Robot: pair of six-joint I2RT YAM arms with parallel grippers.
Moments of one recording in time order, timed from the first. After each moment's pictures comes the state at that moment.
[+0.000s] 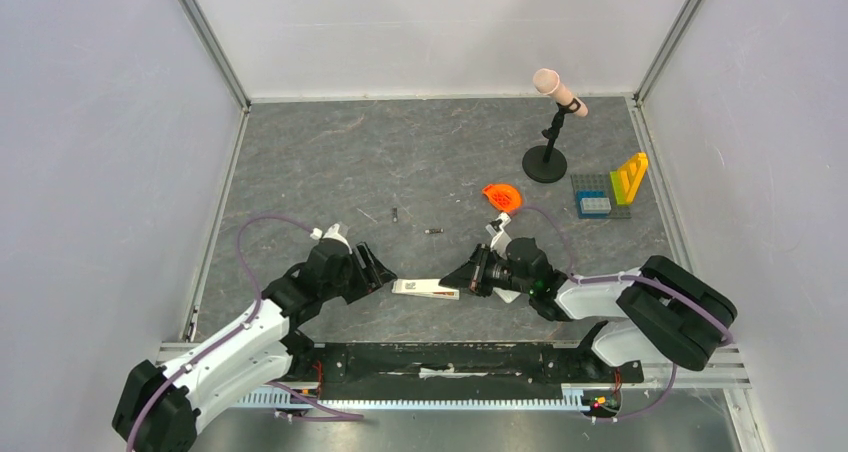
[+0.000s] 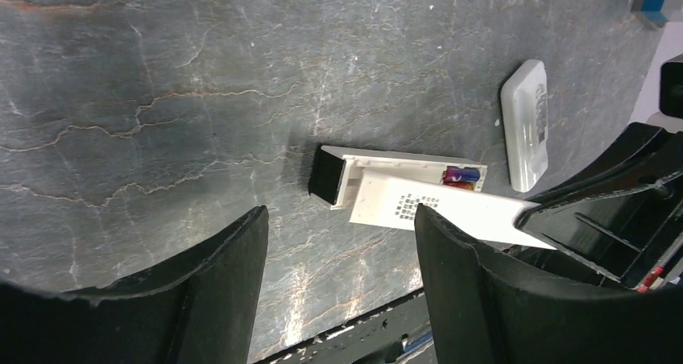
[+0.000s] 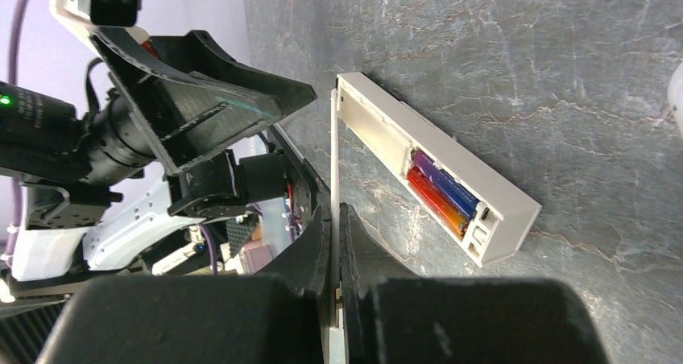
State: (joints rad) left arm -0.61 0.75 0.32 -0.31 0.06 -0.99; right arm 0.79 1.38 0.26 0.73 -0.36 1.22
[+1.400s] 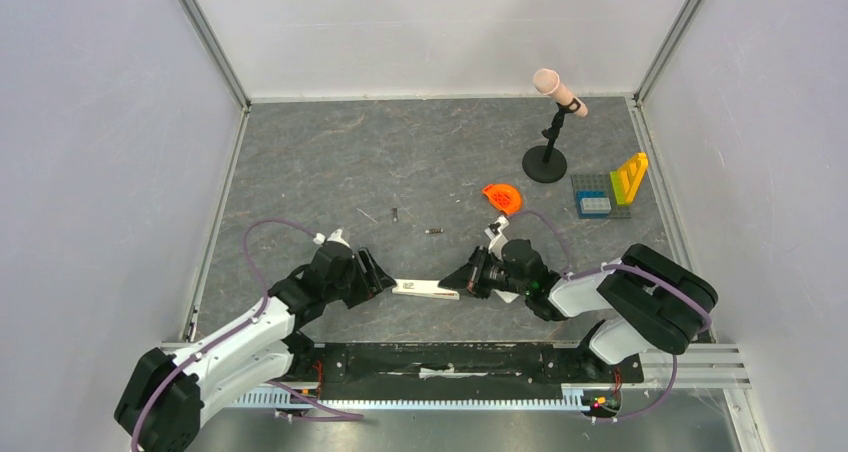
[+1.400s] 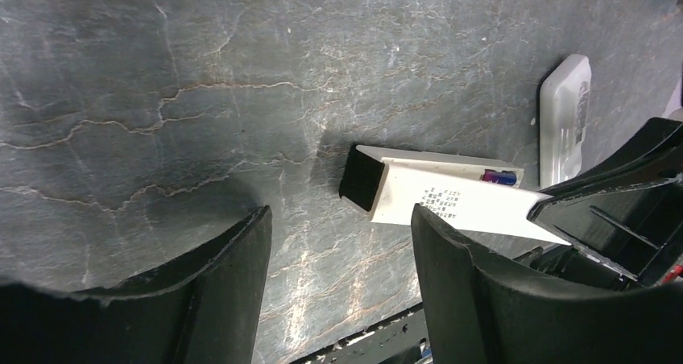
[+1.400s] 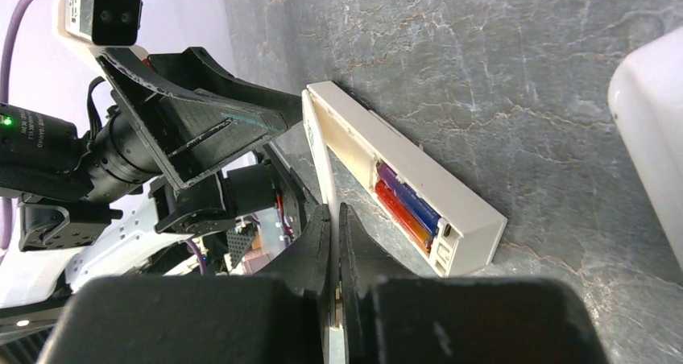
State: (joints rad) left arm -0.61 0.82 0.27 -0.25 0.07 -0.99; right arm 0.80 1.50 0.25 0.83 -0.33 1.27
